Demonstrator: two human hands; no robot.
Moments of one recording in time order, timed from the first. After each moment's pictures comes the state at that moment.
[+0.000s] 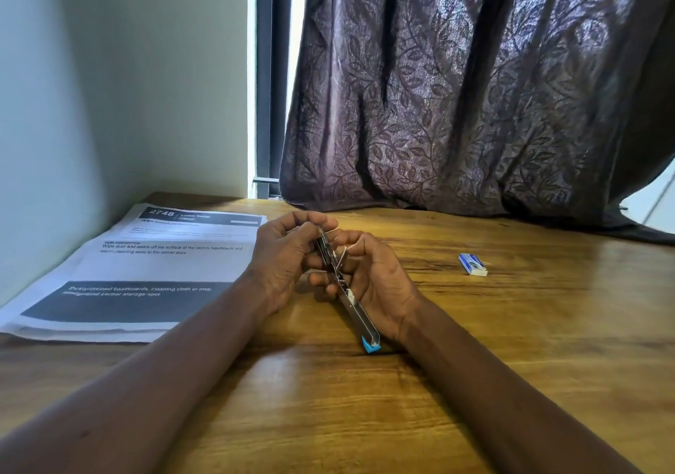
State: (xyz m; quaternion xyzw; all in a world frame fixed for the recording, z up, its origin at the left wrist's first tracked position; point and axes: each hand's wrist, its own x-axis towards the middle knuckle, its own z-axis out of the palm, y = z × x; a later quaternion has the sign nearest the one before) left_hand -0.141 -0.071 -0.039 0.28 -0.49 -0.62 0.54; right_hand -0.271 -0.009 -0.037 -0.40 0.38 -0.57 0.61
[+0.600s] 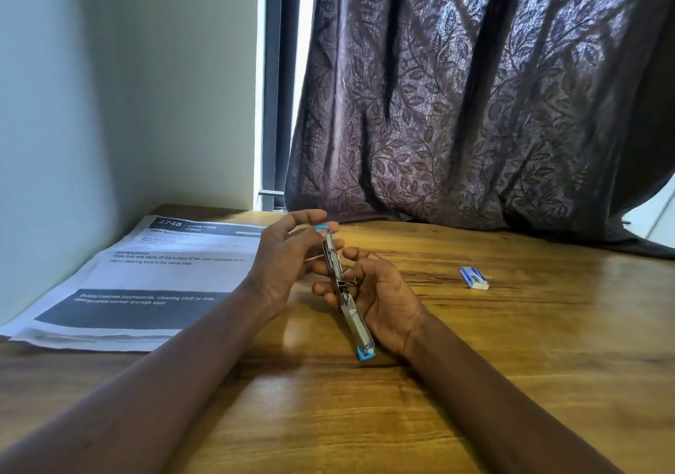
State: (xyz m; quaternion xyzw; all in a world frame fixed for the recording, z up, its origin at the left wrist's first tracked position) left_hand -0.133 -0.072 -0.029 0.27 -0.54 -0.59 0.54; right_hand -0.269 0.000 -0.029 -0.37 0.35 -0.59 0.63
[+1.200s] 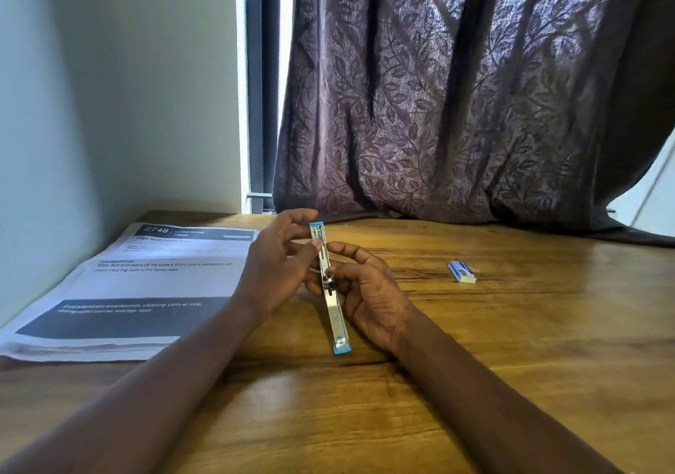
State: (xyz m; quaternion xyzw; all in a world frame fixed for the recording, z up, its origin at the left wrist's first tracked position) left_hand -0.136 -0.073 -0.040 0.31 -0.69 -0.38 0.54; right_hand -0.273 -0.007 -0.035 -0.35 0.34 -0.63 0.60
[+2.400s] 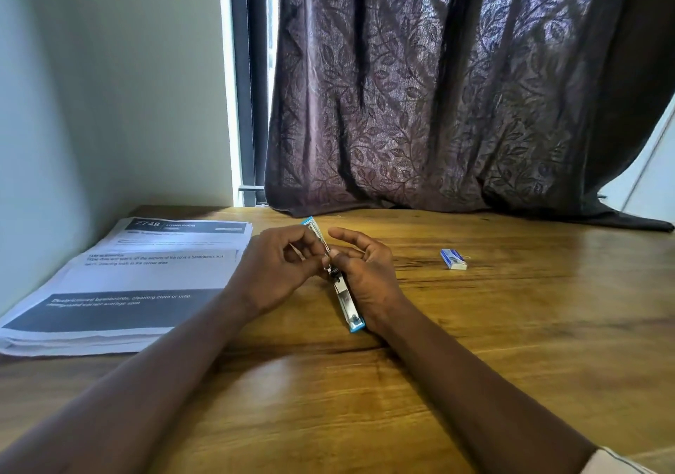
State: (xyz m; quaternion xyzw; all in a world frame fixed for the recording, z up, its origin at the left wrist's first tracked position) left_hand -0.132 -0.071 -0.044 0.31 -0.81 -0.24 0.44; right_hand -0.284 -0.023 -0.053 -0.42 0.45 -0.67 0.41
